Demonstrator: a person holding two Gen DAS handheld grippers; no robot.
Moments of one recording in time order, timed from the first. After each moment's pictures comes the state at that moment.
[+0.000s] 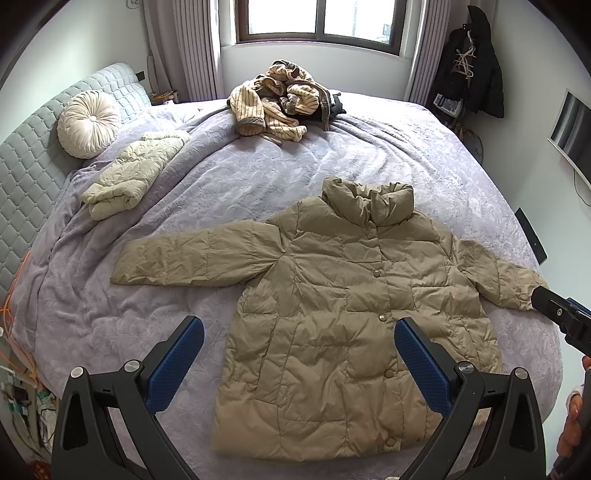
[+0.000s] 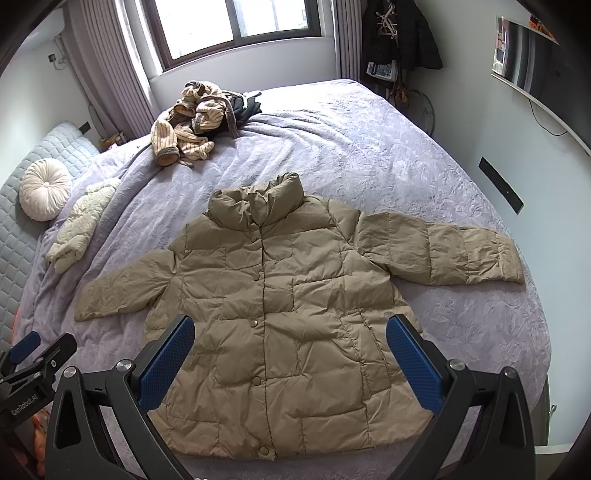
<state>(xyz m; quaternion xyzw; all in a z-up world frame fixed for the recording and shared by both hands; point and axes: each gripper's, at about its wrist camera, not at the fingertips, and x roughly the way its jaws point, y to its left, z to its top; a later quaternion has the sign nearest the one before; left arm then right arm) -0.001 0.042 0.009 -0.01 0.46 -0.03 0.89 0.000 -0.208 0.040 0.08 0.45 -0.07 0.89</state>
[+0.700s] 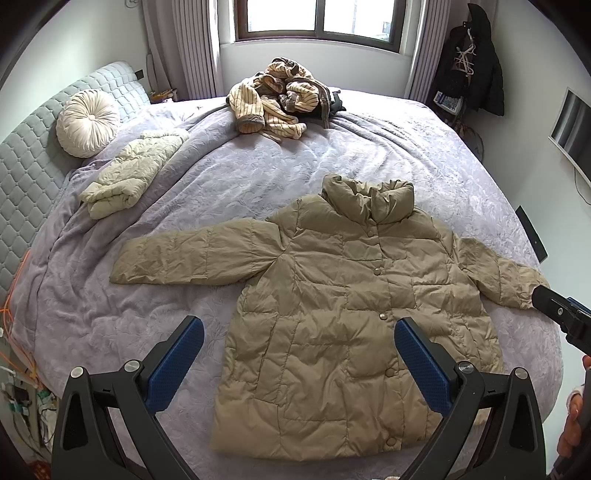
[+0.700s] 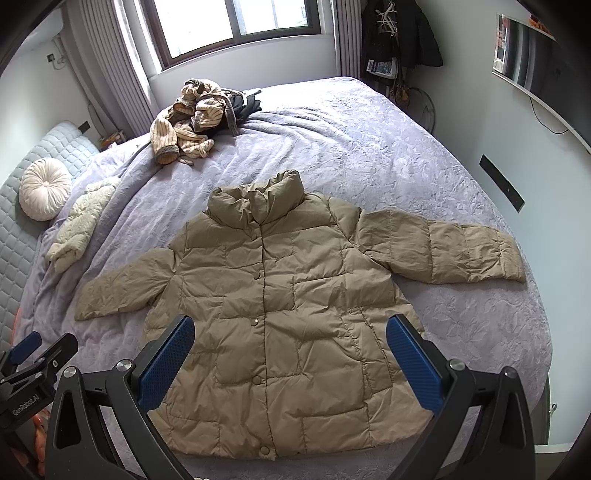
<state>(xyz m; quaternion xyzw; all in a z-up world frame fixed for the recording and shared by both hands) 0.001 0.042 0.009 -0.01 0.46 -0.03 0.89 0.002 -0.208 0.039 0.08 0.45 -0.07 0.88</state>
